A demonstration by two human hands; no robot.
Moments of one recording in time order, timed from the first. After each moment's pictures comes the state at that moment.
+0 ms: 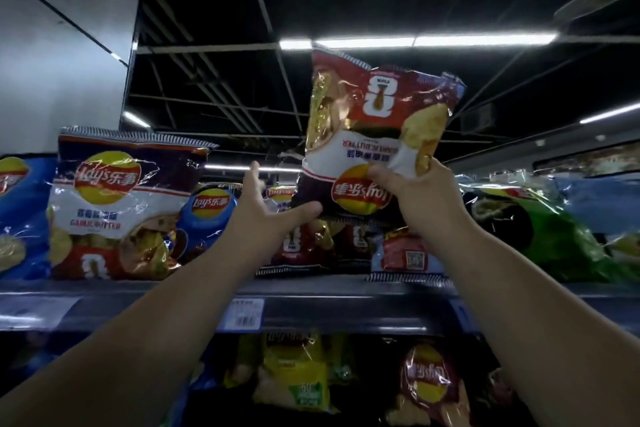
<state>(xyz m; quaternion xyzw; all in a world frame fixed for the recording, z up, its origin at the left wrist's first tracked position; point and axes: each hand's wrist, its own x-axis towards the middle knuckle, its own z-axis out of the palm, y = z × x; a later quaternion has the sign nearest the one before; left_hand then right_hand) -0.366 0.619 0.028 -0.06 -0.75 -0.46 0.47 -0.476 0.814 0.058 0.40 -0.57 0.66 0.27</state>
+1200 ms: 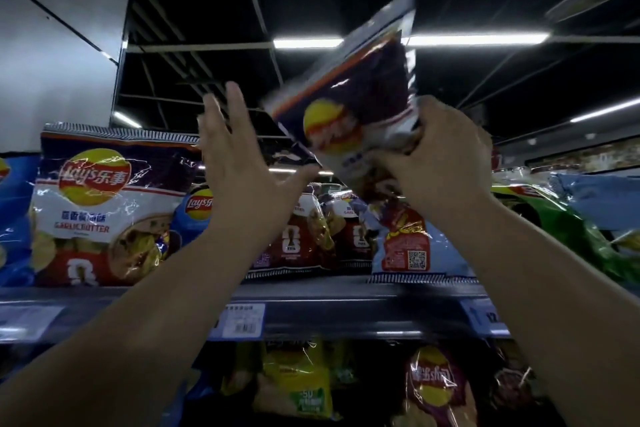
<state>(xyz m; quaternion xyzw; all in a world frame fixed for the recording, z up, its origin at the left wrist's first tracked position) -0.359 0.629 0.054 -0.01 -0.71 -0.16 0.68 -0.446 0.821 0.081 0.30 -0.64 0.35 0.61</state>
